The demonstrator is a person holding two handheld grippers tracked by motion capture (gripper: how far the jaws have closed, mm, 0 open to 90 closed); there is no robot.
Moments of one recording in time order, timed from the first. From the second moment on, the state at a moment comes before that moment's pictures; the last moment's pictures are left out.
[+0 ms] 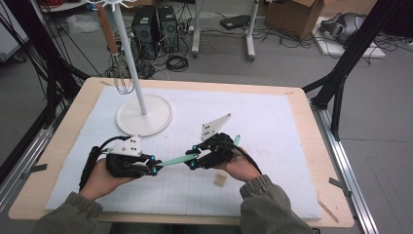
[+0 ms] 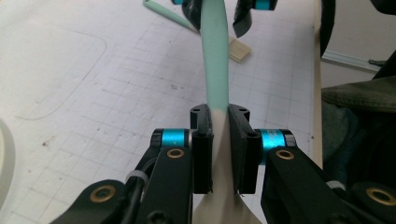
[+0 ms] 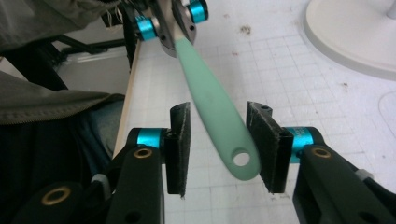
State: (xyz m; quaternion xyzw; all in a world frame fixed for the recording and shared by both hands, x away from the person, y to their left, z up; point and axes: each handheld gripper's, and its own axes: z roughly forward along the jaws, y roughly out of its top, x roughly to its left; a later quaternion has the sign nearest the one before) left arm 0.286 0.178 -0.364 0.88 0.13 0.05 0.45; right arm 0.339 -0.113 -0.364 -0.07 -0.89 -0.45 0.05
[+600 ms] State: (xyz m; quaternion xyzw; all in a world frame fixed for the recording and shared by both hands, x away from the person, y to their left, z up) left arm 0.288 0.172 -0.364 0.88 0.14 0.05 0.44; right arm 0.339 -0.125 -0.354 -0.07 -0.85 -0.51 0.06
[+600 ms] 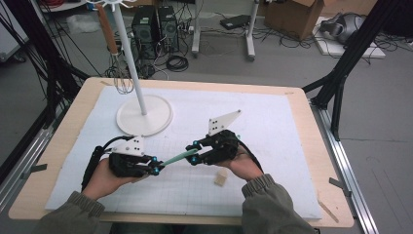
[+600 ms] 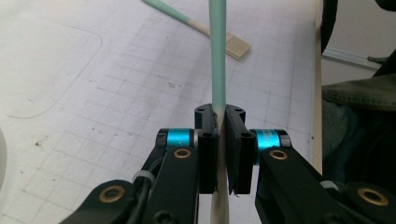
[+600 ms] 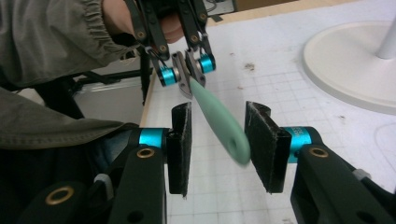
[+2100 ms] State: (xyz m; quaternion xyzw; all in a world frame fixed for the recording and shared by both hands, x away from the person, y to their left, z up) left arm 0.288 0.157 -0.359 0.89 0.12 0.02 0.45; right arm 0.328 -0.102 -0.342 -0.02 -0.84 -0.53 0.06
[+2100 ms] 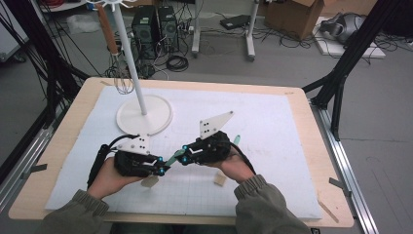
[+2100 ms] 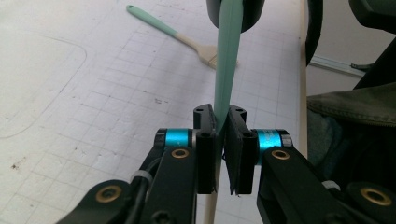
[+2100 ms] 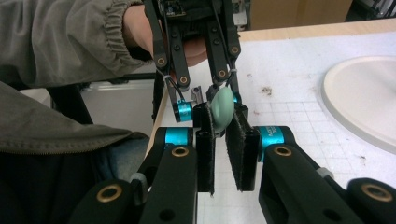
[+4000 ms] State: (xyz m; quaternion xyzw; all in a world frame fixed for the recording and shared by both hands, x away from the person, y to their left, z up) left arm 0.302 0.208 -0.330 0.83 0.18 0.05 0.52; right arm 0.325 -0.225 -0.379 -0.21 -0.82 -0.53 -0.05
